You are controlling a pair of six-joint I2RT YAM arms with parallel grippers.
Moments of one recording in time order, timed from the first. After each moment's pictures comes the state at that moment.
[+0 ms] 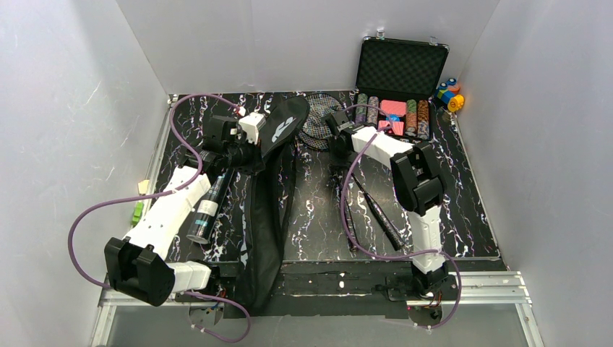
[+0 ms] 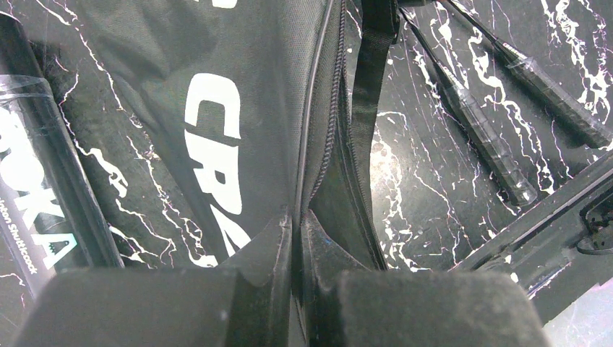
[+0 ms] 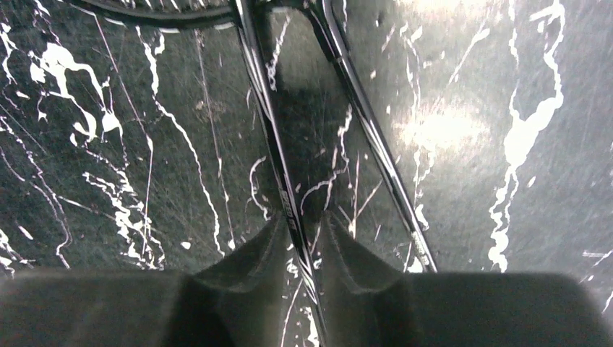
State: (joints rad) left arm -0.33 1.26 1.15 -0.64 0.30 -0.02; right arm 0.55 2.11 1.59 -0.67 0.07 0.54
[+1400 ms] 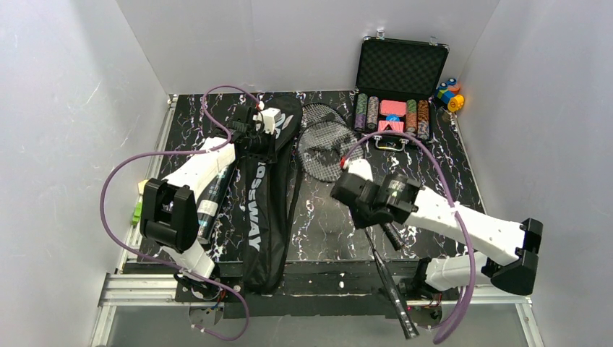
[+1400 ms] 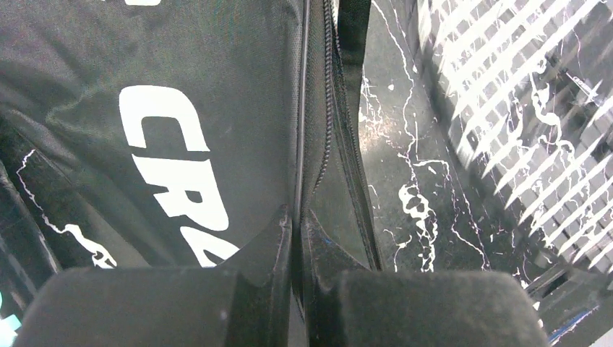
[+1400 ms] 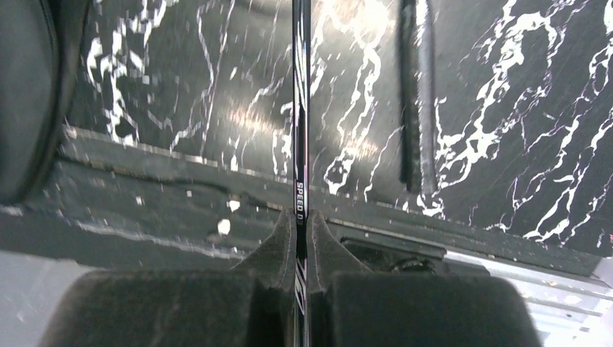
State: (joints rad) left arm -0.33 1.65 1.30 -0.54 0.31 -0.01; right arm 1.10 1.24 1.27 -1.25 0.39 0.71
